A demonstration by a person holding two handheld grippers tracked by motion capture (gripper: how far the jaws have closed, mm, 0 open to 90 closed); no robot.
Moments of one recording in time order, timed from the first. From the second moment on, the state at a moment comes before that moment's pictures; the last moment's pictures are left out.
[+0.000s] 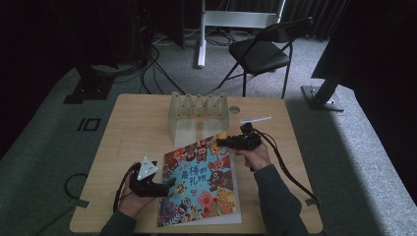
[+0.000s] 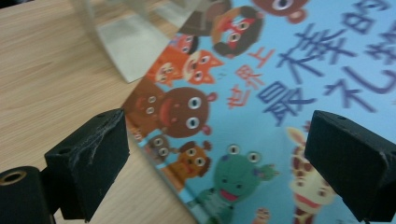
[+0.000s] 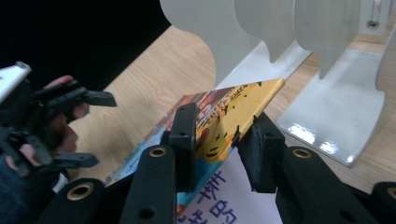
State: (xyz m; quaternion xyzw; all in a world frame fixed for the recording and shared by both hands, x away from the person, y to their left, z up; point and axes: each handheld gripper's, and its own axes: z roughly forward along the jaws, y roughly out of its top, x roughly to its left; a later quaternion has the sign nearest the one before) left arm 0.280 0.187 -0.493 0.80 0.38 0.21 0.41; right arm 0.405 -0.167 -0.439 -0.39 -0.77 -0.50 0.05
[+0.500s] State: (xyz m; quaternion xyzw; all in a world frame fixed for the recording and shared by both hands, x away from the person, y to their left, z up) left arm 0.287 0.211 -0.490 0.78 0.41 0.21 0.42; right arm 0.397 -0.175 -0.426 -0.40 -0.74 -0.54 0.06
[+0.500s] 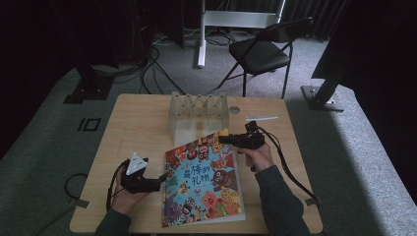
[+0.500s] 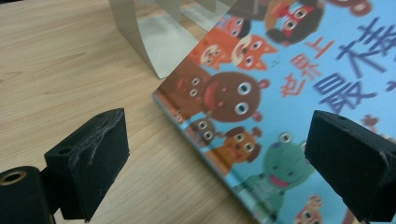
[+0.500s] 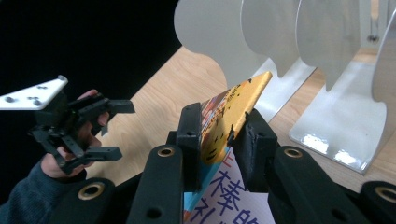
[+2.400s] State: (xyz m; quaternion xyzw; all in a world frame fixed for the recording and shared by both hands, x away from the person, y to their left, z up) left arm 0.346 0.199 -0.491 0.76 0.38 0.09 0.52; right arm 0.374 -0.215 -0.392 -0.32 -0.71 -0.63 0.04
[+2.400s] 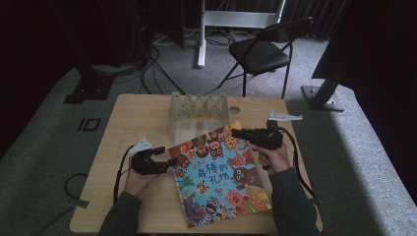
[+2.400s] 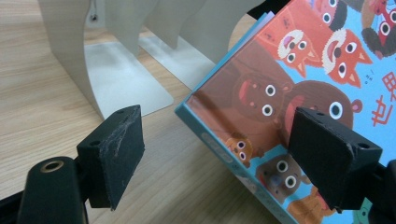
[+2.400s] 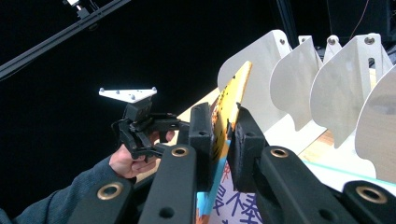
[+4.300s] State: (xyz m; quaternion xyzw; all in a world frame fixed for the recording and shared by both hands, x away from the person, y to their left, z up) left arm 0.356 0.202 -0.483 0.75 0.32 -0.06 0.57; right arm 0.367 -0.231 -0.391 -0.30 -0.75 -0.58 -0.02
